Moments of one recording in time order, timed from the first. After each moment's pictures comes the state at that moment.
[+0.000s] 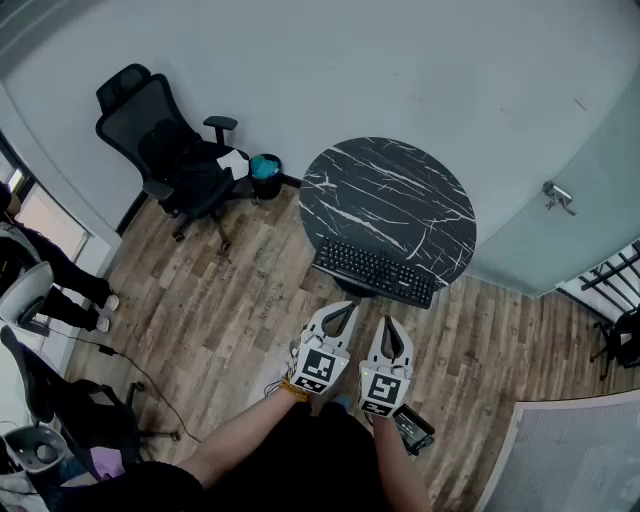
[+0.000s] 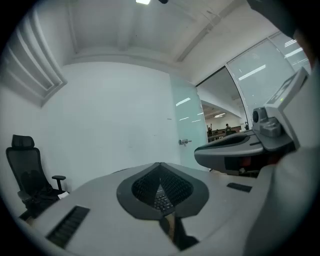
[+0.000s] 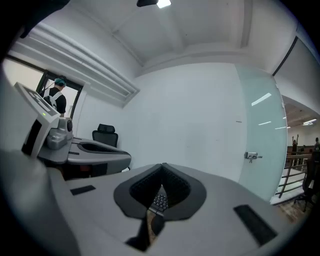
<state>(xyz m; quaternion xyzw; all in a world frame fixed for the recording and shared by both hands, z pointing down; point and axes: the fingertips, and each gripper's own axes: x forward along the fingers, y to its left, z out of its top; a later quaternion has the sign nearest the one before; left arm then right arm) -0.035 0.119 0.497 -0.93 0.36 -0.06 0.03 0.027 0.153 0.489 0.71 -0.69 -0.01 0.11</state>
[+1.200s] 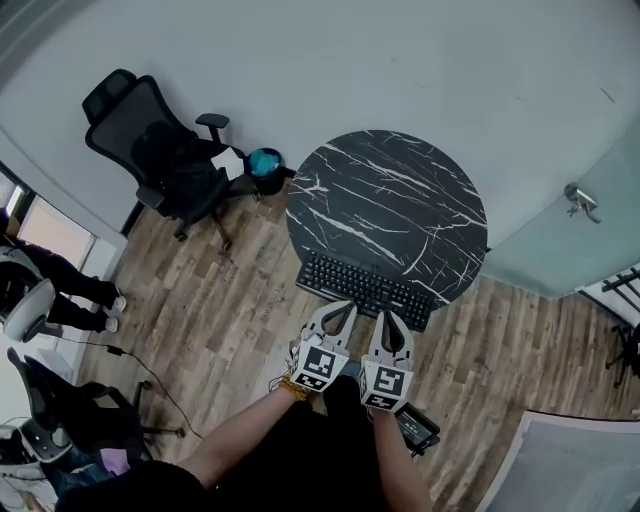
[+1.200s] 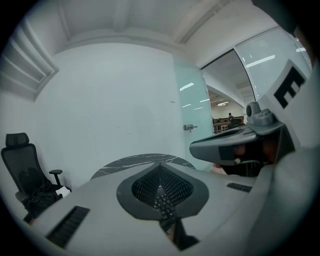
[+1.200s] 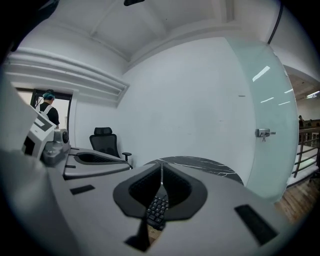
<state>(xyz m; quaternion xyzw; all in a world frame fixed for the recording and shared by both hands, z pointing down) 0.043 0.023 0.548 -0.92 0.37 -0.14 0.00 0.109 0.046 0.536 0.69 -0.72 0.07 0.08</state>
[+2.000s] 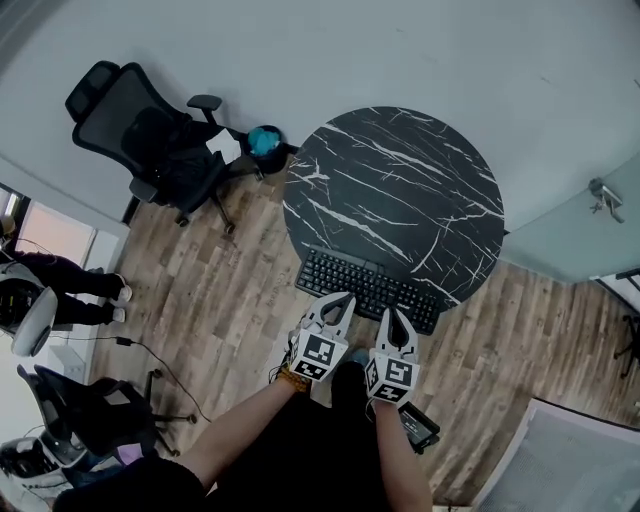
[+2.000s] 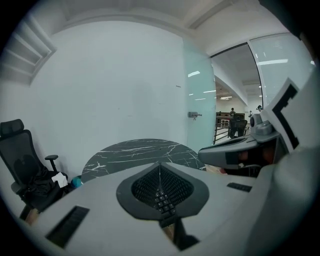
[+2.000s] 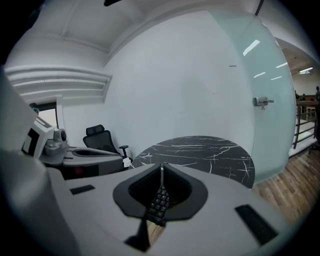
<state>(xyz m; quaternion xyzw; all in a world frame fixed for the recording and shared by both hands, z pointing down) 0.049 -0.038 0.601 -0.91 0.35 -0.20 -0.06 0.135 -0.001 0.610 0.69 -0.69 0.20 0.07</state>
